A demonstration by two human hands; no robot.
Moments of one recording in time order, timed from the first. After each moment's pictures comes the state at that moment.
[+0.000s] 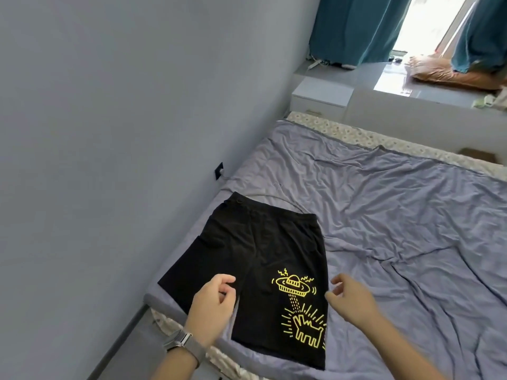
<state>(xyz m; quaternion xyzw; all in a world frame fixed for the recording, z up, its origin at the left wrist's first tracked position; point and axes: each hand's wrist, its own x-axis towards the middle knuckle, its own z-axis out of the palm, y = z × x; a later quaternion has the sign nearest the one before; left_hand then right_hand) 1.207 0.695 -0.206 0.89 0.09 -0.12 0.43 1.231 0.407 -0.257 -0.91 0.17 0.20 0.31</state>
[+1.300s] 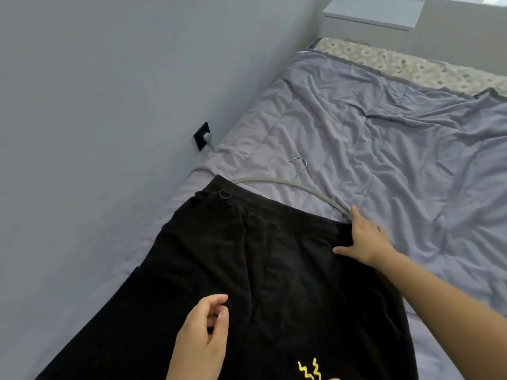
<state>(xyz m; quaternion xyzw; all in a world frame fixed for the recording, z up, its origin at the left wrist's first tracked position) 1.446 0.657 -0.503 0.85 0.23 -0.12 0.46 1.624 0.356 -0.595 -0.97 0.04 0.21 0.09</state>
